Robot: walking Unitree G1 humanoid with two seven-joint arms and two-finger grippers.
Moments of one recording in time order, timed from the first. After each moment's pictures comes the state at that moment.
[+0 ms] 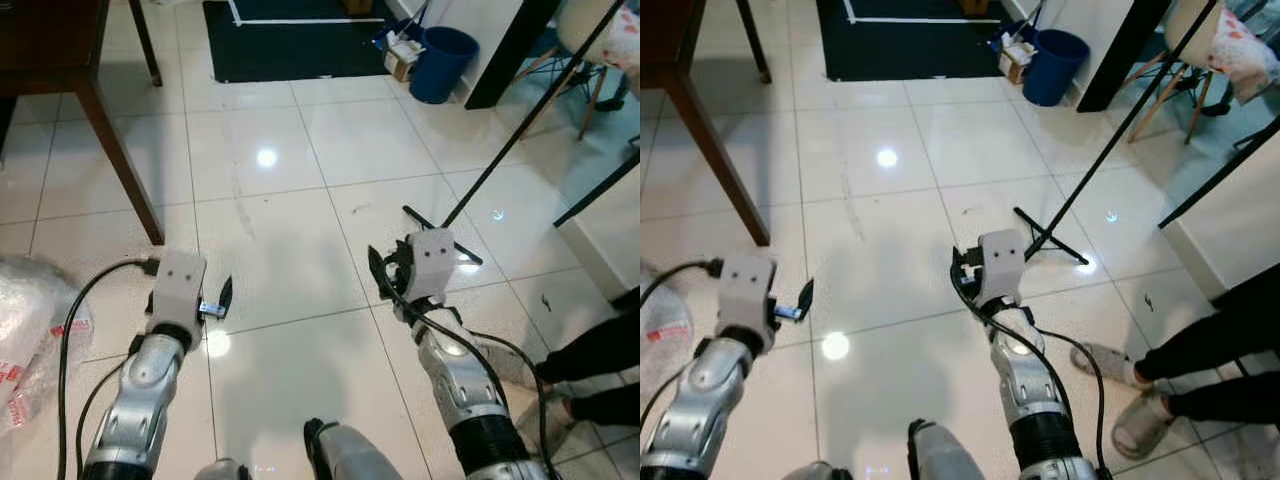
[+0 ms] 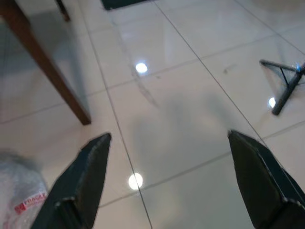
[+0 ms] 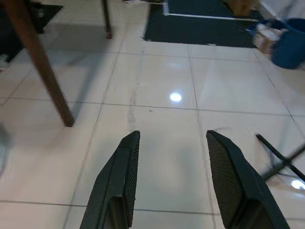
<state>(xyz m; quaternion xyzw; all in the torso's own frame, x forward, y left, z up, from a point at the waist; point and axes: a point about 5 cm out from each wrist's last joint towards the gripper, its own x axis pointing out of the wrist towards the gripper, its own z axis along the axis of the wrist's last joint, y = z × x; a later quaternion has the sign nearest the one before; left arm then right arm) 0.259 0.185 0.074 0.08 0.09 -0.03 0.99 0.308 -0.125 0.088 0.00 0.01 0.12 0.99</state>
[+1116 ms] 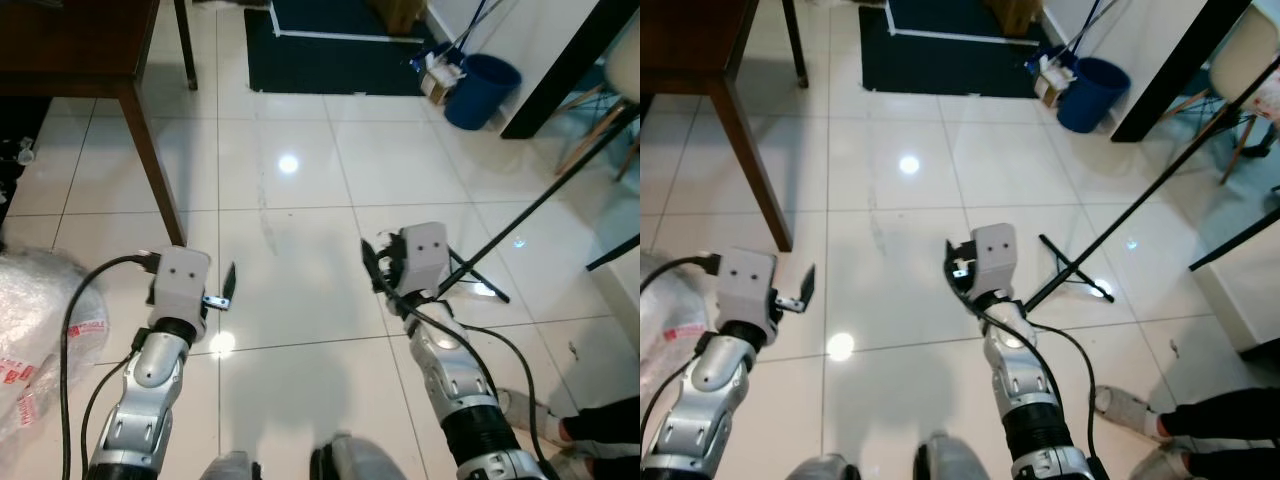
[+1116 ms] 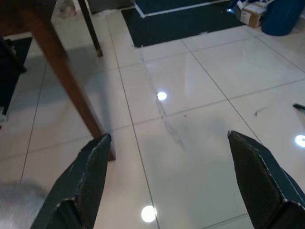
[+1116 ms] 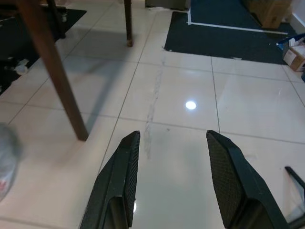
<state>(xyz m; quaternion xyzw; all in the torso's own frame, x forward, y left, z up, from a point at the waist) 0.267 0.167 0.092 0.09 0.02 -0.04 0.99 0.311 -0.125 0.088 0.00 0.00 0.11 0.99</state>
